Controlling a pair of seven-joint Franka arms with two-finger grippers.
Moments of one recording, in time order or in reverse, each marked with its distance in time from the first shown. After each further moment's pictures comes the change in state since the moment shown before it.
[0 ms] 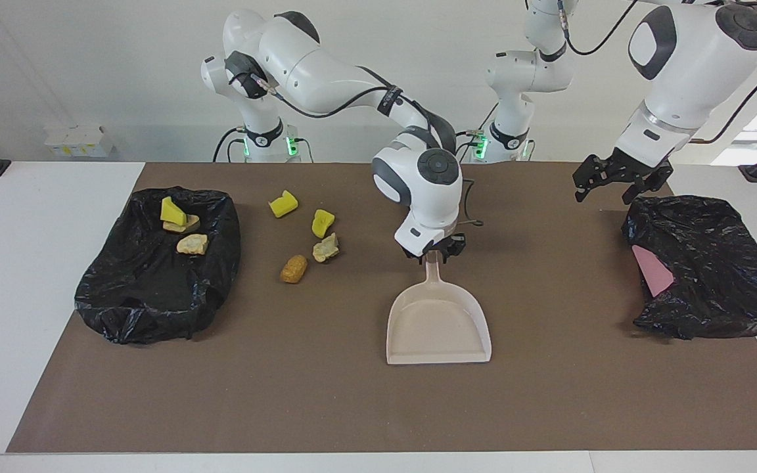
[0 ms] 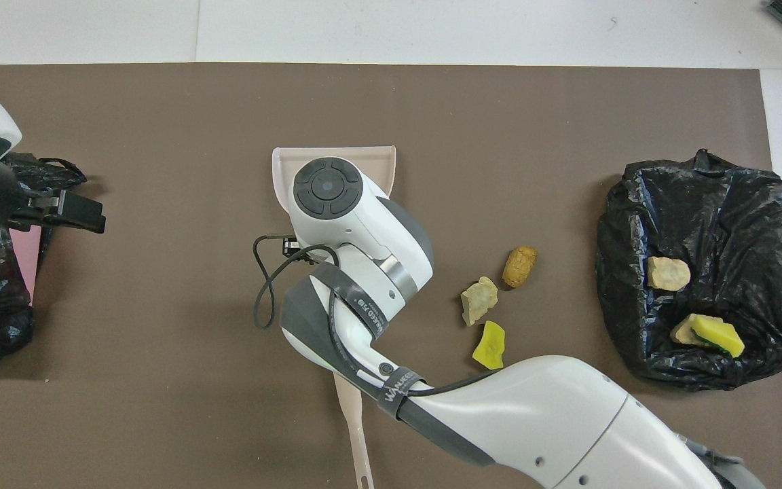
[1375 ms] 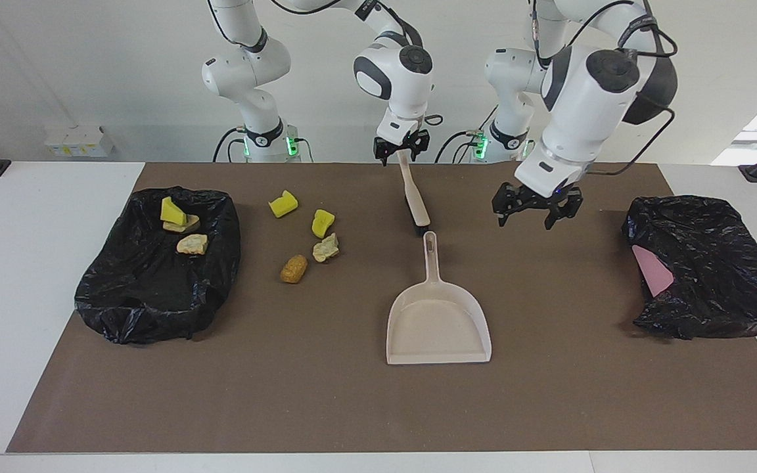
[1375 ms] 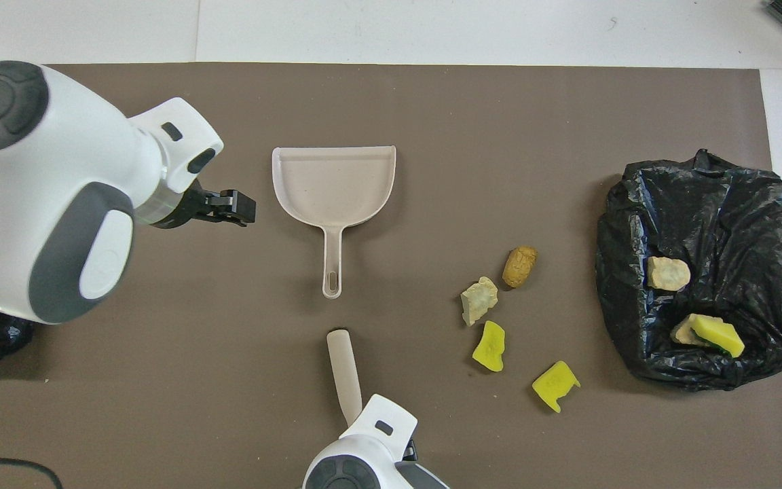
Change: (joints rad) left arm -0.269 0.120 -0.012 -0.064 -0.003 0.229 -0.255; right arm 0.178 -0.723 0.019 -0.995 0.296 0.169 -0.092
